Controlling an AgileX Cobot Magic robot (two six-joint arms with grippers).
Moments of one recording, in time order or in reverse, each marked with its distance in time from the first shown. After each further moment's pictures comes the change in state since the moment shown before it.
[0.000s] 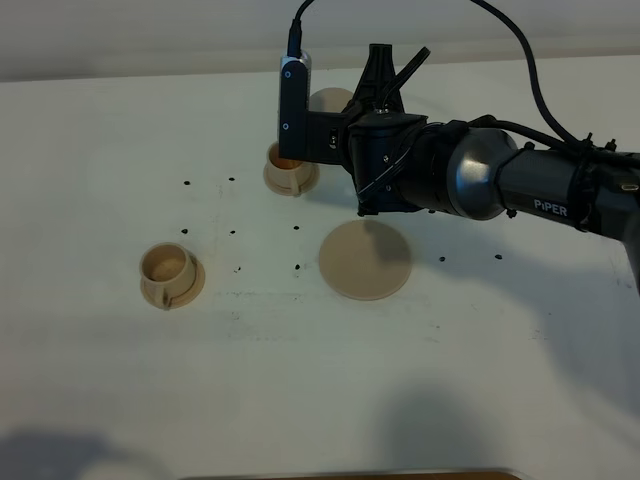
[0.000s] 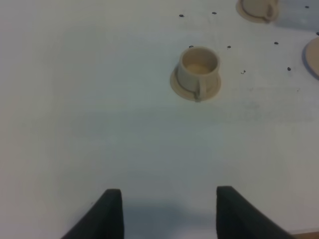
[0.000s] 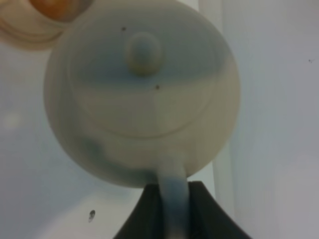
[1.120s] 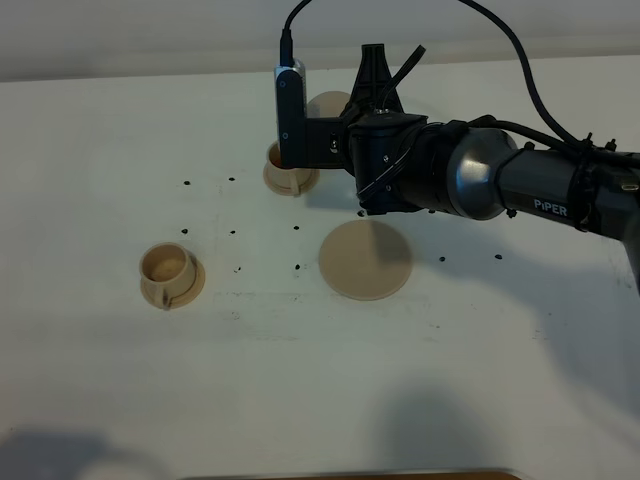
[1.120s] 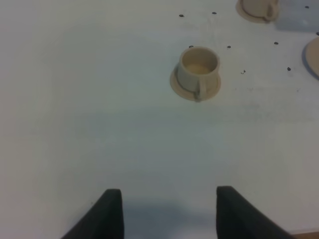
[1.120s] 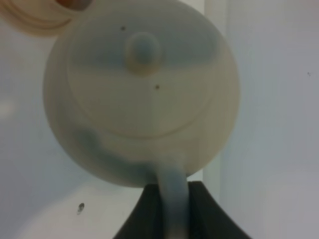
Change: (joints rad) left arm 0.000 0.000 0.000 0.000 0.000 0.000; right arm 0.000 0.000 0.000 0.000 0.004 -0.100
